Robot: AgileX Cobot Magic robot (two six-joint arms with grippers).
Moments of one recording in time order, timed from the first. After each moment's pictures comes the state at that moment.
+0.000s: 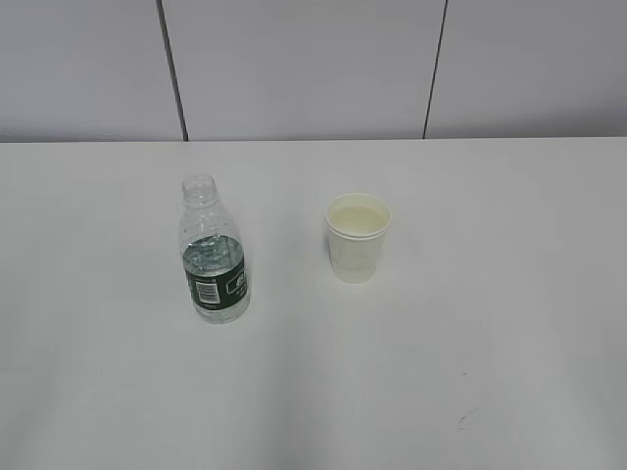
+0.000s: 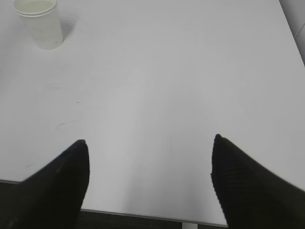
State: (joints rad) left arm -0.15 0.00 -0.53 -0.15 1.08 -0.06; right arm -0.02 -0.02 -0.50 0.02 1.15 -0.14
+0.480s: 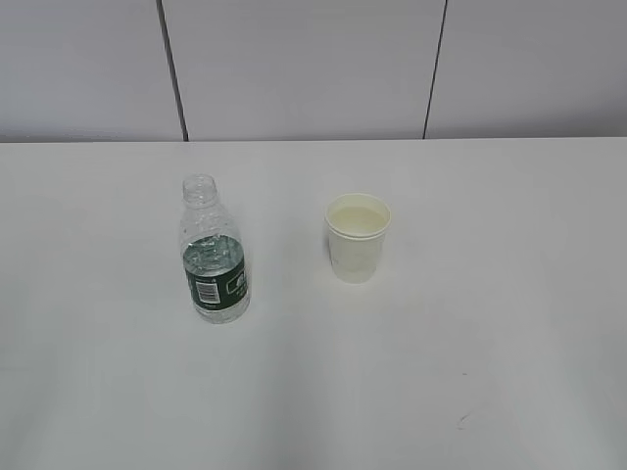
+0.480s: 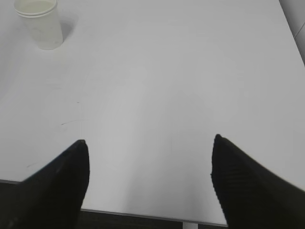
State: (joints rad) left arm -0.15 0.00 -0.53 -0.15 1.08 -0.06; right arm -0.02 -0.02 -0.50 0.02 1.15 -0.14
